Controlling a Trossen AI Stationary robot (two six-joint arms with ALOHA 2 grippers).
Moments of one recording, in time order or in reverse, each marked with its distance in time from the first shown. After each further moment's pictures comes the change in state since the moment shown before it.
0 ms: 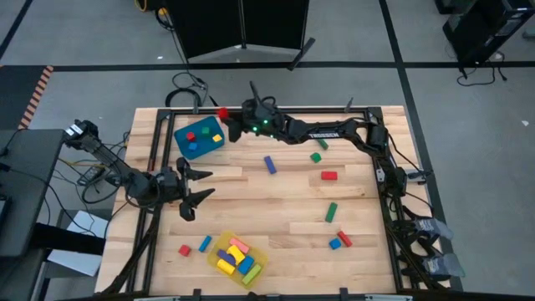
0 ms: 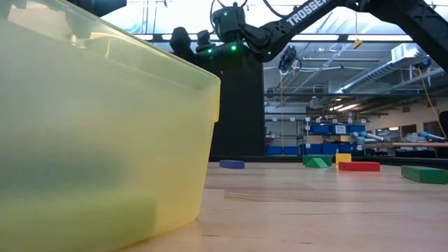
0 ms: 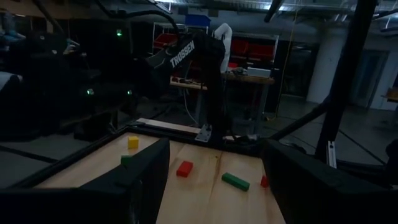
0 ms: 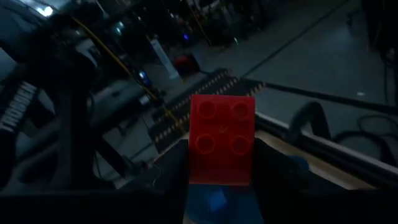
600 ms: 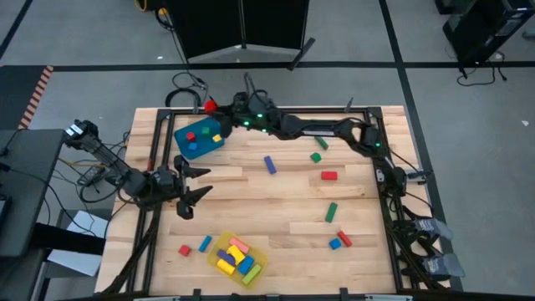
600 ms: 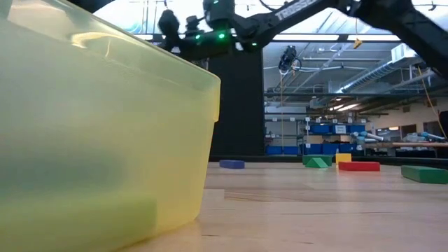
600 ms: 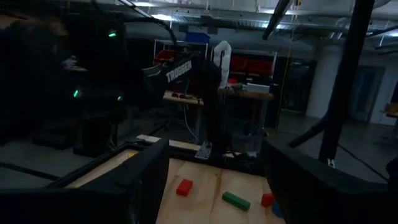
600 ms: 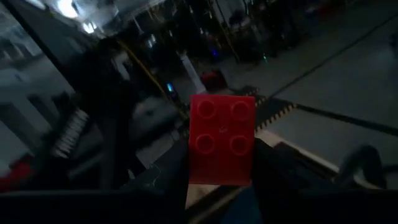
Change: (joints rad) left arm 0.000 0.001 0.000 0.112 0.002 0.083; right arm 0.009 0.095 0.255 -0.092 -0.087 -0.034
